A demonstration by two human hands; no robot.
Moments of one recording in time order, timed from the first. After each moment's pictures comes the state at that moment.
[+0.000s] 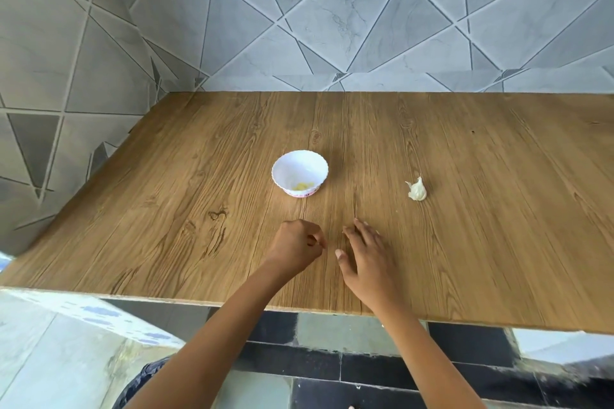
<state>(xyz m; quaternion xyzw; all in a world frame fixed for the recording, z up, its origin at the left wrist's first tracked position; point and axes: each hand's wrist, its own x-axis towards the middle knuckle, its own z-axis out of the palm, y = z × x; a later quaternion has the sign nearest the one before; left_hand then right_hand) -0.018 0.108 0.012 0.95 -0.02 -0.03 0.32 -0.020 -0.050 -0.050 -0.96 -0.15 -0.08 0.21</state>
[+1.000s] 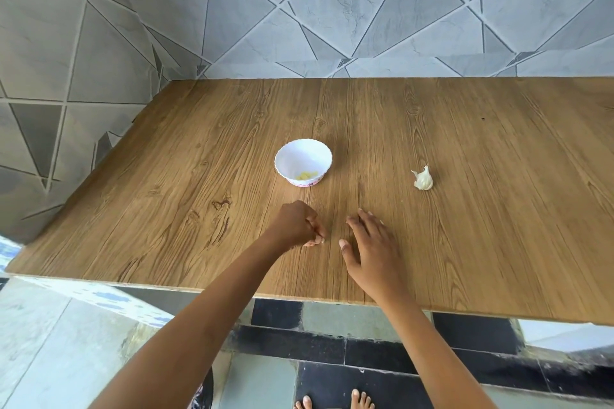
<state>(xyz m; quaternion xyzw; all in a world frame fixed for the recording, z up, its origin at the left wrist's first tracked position) 0.002 0.113 0.026 0.91 0.06 -0.17 0.36 -0.020 -0.051 -0.055 -0.96 -0.15 -0.11 0.19</state>
